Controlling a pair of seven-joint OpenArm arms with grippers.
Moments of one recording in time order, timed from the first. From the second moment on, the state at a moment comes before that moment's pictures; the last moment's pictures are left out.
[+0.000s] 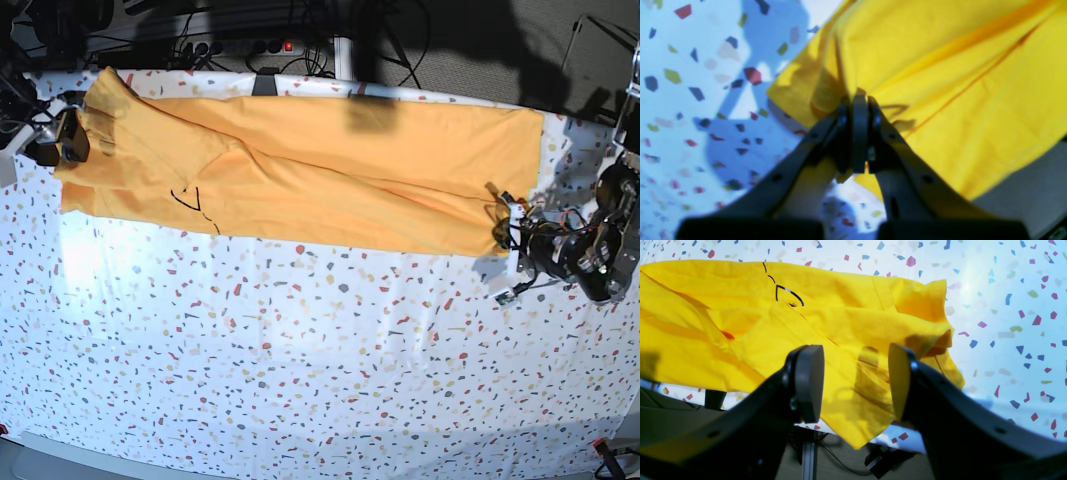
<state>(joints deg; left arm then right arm) -24.9 -36.1 29.3 75.3 -43.9 -35.5 65.4 -28.1 23.0 45.8 114.5 49.9 34.1 -62.5</state>
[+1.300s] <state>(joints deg) -3.7 -52.0 29.4 94.6 0.3 -12.5 54.4 -27.3 23.0 45.8 114.5 49.9 34.1 -62.5</state>
